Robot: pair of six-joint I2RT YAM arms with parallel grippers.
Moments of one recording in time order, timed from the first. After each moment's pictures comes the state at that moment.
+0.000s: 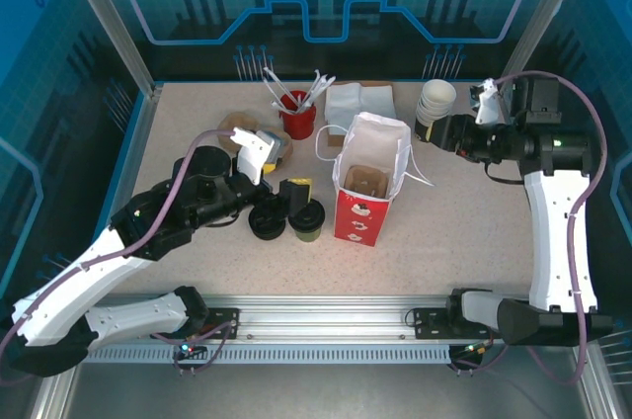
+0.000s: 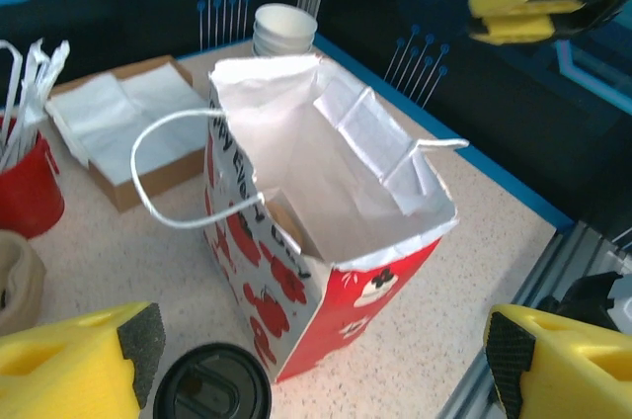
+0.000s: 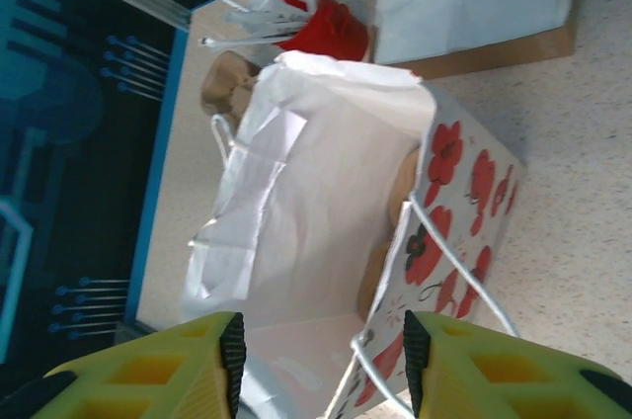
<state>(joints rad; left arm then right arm) -0.87 0.95 1.27 -0.69 -0.04 -0.29 -0.07 1.23 1.65 -1.27 -0.66 0.28</state>
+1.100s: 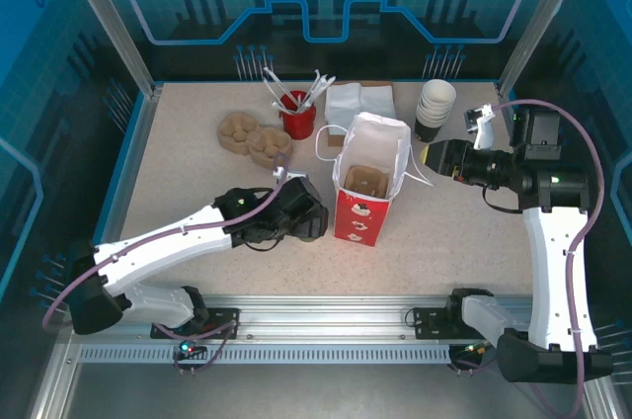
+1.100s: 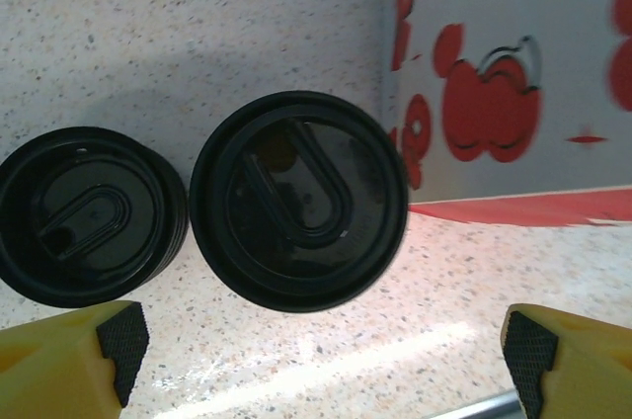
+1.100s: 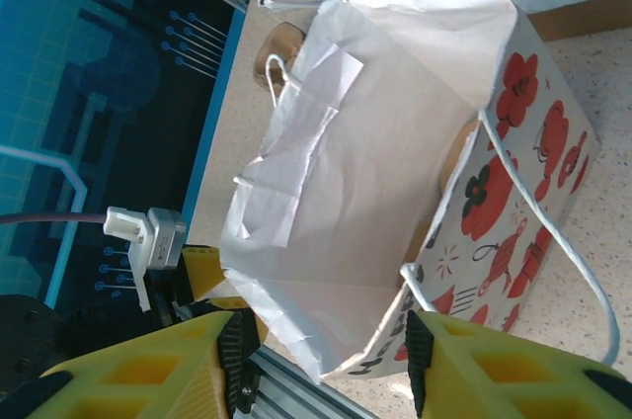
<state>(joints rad) -0.98 1.30 1.13 -0.90 -0.31 -0.83 -0.07 1.05 1.42 -1.18 -0.76 0.29</state>
